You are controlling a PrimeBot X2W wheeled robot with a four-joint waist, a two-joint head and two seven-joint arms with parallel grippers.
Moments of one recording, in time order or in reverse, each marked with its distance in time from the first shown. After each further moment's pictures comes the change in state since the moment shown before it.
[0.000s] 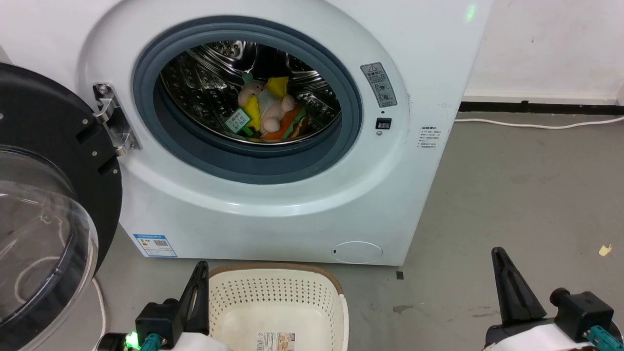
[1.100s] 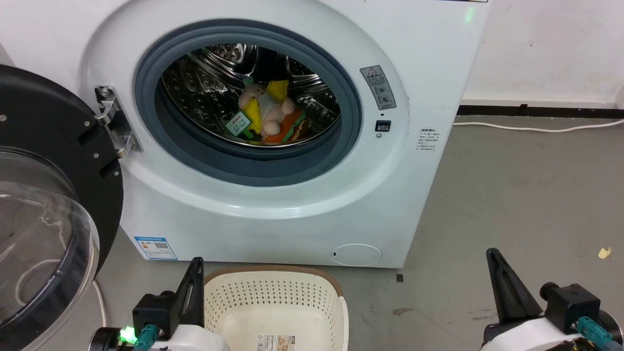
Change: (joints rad) left arm -0.005 -0.016 0.040 -0.033 0.045 -0.021 0.070; right arm -0.010 0.000 0.000 -0.007 -0.063 0.000 0.072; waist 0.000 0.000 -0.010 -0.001
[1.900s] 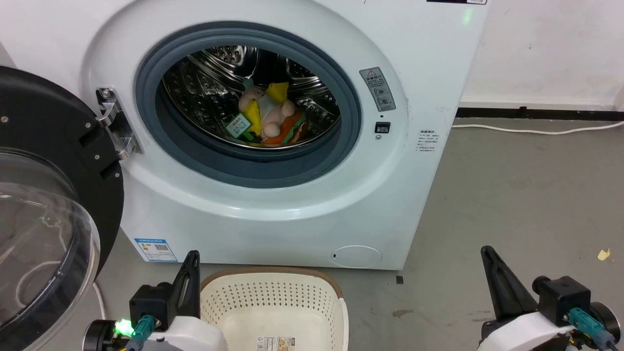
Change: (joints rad) left arm -0.015 -0.008 0.027 -0.024 0.031 -0.016 0.049; right arm -0.016 0.000 0.001 -0.005 -0.041 0.000 0.047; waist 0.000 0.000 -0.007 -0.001
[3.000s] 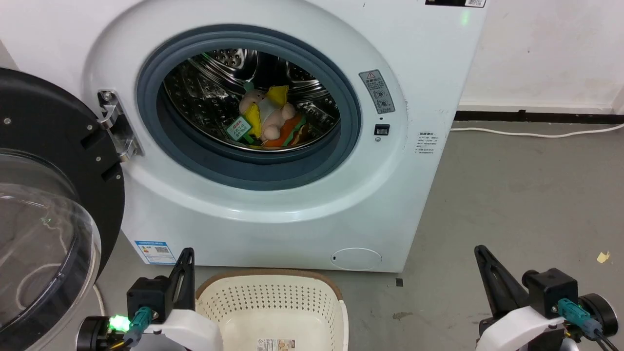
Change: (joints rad) left arm -0.006 -0.018 0.038 -0.030 0.045 -0.018 0.066; right arm -0.017 0.000 0.000 -0.009 -0.061 0.000 0.069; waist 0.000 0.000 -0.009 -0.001
